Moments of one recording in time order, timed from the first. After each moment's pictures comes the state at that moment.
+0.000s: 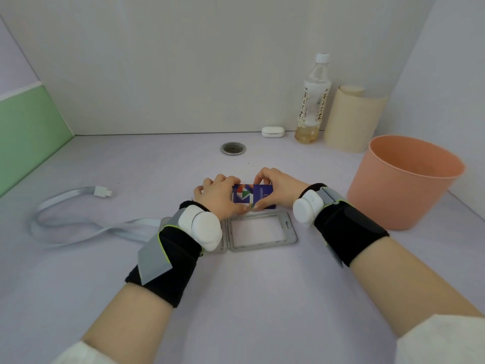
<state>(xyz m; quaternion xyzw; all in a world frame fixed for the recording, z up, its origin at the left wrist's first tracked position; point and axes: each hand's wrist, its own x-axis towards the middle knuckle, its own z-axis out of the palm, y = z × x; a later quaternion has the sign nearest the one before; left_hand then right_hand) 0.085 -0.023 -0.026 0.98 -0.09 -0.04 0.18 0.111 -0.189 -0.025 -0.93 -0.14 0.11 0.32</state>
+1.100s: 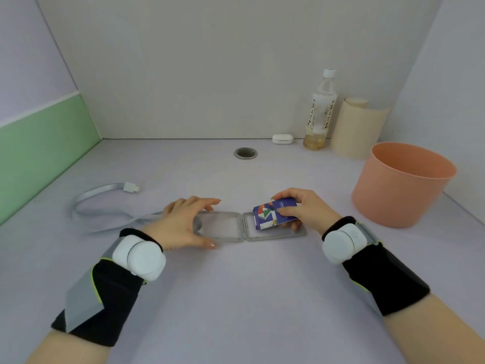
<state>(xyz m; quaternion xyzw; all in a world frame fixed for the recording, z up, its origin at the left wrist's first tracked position) 0.019 0.077 -0.024 0.95 -0.19 -0.08 0.23 0.040 -0.193 -0.028 -0.83 -0.05 0.09 0.55</state>
